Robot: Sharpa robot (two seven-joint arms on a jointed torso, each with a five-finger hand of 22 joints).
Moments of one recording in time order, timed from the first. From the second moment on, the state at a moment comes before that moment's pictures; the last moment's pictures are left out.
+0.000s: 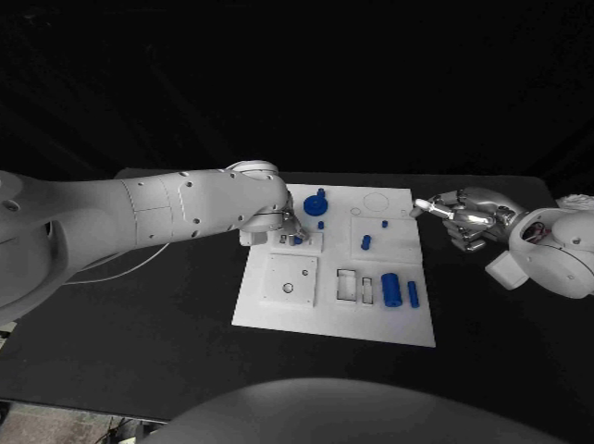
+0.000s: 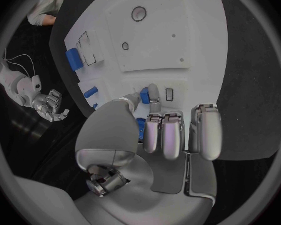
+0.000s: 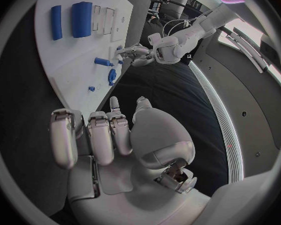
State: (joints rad) left arm 1.30 -0.51 -0.23 1.20 -0.96 0.12 -0.70; left_hand 1.14 -0.06 0.29 0.28 0.23 0.98 0.03 0.41 0.79 1.47 -0.05 1.57 1.31 1.46 -0.10 1.57 1.31 0.03 1.46 0.01 1.47 1.31; right arm 1.28 -0.93 -0.23 1.46 -0.55 -0.08 0.06; right_hand 1.21 0.28 -0.26 0.29 0.39 0.62 0.14 0.44 0.37 1.46 0.08 1.57 1.41 1.47 0.03 1.57 1.31 0.03 1.43 0.14 1.48 1.31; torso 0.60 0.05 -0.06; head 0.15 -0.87
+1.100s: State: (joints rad) left arm 1.29 -0.50 -0.23 1.18 -0.95 0.10 -0.70; left_hand 1.12 -0.05 0.26 0.28 0.19 0.98 0.03 0.40 0.79 1.47 -0.05 1.57 1.31 1.47 -0.10 1.57 1.31 0.03 1.47 0.01 1.47 1.31; right arm 1.28 -0.92 -0.23 1.46 -0.55 -0.07 0.05; right_hand 1.21 0.28 -0.26 0.29 0.39 0.62 0.14 0.44 0.37 1.46 0.08 1.57 1.41 1.47 0.03 1.57 1.31 0.03 1.43 0.14 1.48 1.31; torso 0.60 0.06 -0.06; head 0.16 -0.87
